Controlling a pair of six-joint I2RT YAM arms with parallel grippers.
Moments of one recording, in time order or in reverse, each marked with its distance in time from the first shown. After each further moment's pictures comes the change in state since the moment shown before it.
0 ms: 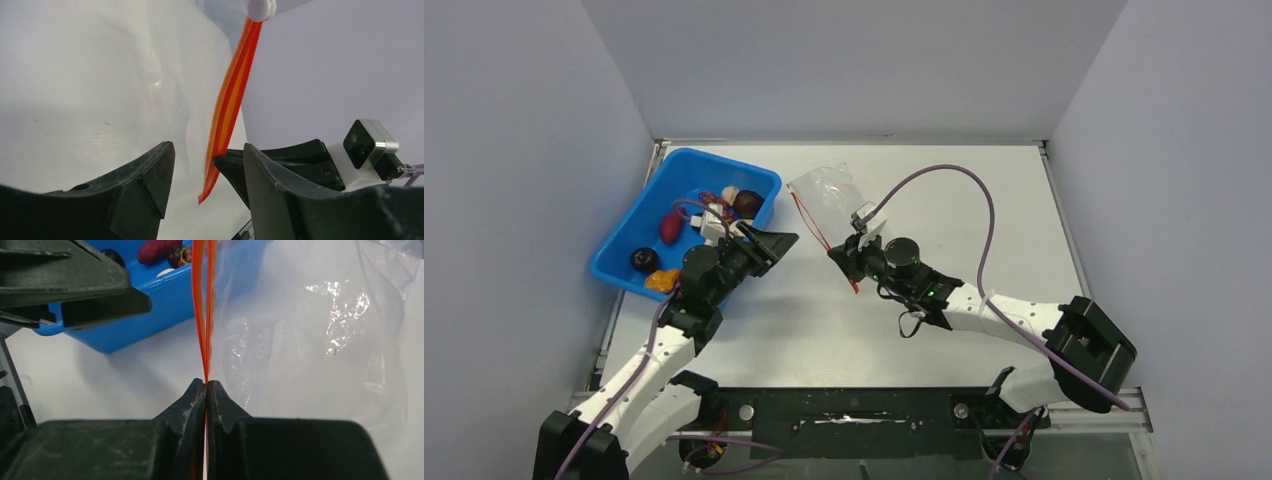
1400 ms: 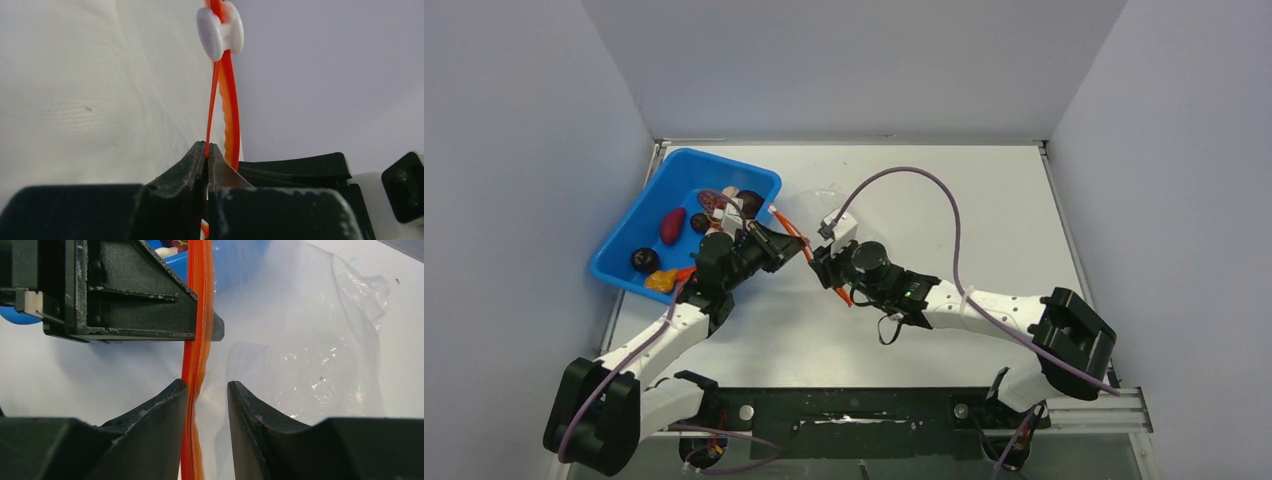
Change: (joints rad) left arm 0.000 0.260 0.017 0.194 0.138 -0.070; right arm 0.114 0.074 0.136 -0.147 0.142 -0.063
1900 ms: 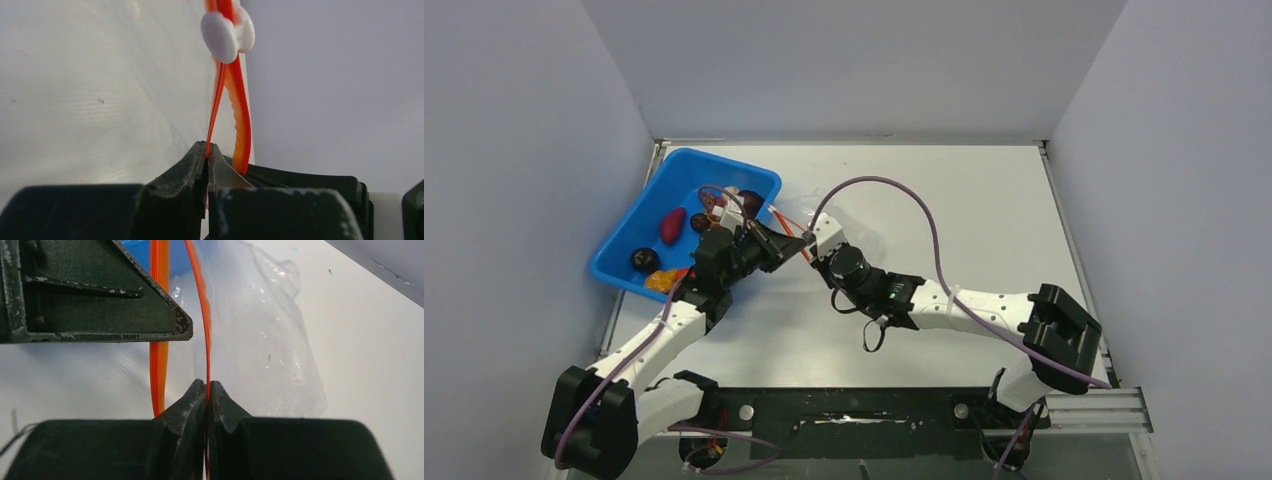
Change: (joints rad) left arm 0.000 -0.036 0.053 -0.145 -0.002 0.031; right arm 0.089 0.071 0.115 -0.151 0.290 -0.111
